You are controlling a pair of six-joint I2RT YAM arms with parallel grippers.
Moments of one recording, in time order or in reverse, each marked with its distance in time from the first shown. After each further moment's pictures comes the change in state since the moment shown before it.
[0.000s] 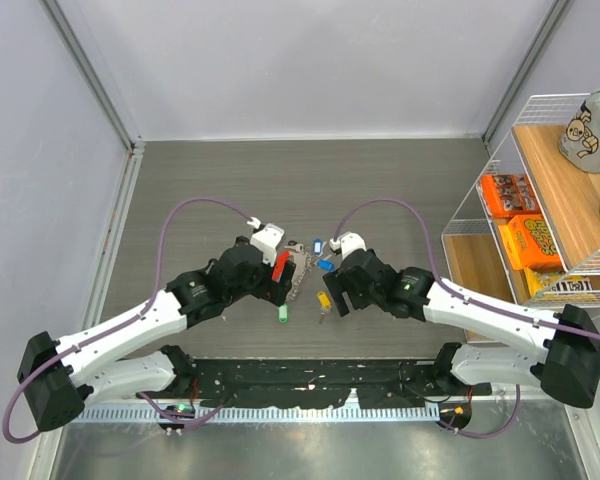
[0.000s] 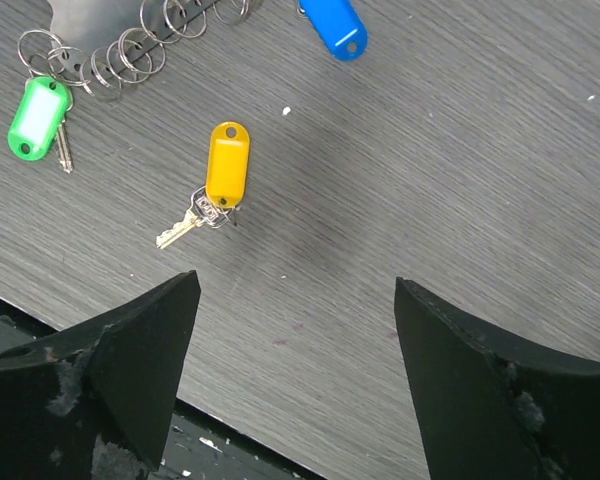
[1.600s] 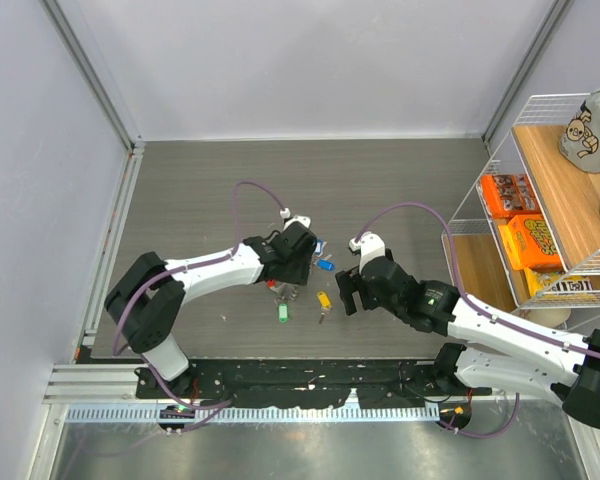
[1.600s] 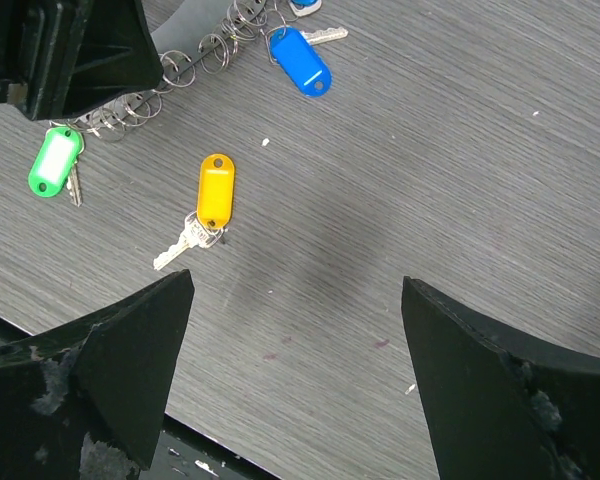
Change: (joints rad) left arm 0.038 0.629 0.285 -0.043 -0.018 -0.296; right arm 0.000 -0.193 -0.126 0.093 0.055 0.022
